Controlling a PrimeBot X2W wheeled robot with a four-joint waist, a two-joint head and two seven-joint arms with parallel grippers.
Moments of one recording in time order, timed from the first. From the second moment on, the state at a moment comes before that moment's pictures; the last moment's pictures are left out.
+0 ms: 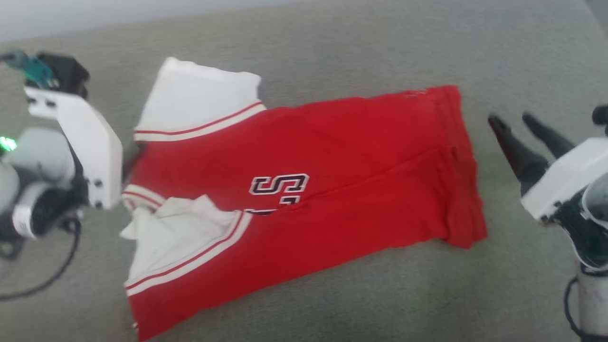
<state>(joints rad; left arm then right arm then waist) -0.86 0.97 -0.78 -0.11 -1.11 0.40 0.74 -0.37 -0.20 -0.10 -0.07 0.57 0.13 0.56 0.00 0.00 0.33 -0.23</state>
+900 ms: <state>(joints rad) -1.28 0.77 -0.86 0.65 -0.96 0.20 0.88 -0.49 -0.21 0.19 0.08 0.67 0.13 0.17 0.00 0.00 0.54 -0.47</state>
